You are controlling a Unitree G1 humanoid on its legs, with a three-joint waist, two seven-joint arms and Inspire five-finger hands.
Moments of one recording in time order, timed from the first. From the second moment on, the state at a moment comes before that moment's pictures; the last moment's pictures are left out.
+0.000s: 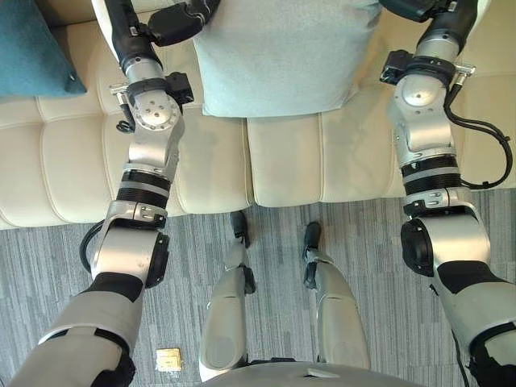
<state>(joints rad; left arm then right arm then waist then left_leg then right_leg) -1.05 0.39 -0.09 0.59 -0.20 -0.13 0.53 -1.15 -0.34 0.00 0.63 -0.03 -0.07 -0.59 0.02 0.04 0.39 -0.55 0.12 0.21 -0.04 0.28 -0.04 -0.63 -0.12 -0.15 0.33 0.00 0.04</state>
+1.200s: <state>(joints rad) -0.19 0.17 0.04 0.37 -0.46 -0.12 0.20 -0.19 -0.17 -0.25 0.22 0.20 -0.08 -0.31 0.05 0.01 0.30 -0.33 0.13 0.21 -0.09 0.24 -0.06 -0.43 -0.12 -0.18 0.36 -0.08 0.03</state>
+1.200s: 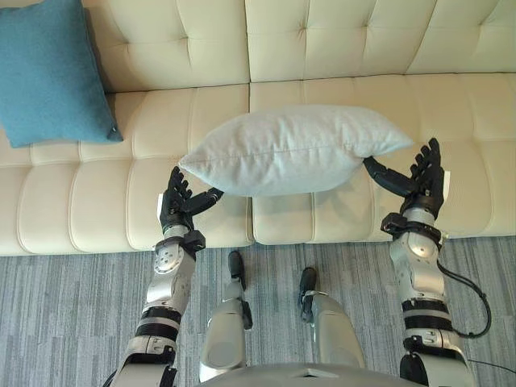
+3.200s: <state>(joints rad) 0.15 0.06 0.11 0.63 -0.19 -0.06 0.10 0.19 -0.01 -0.26 0.50 0.02 -0.04 -0.22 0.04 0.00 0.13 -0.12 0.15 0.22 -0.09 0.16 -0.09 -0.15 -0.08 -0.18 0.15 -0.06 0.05</state>
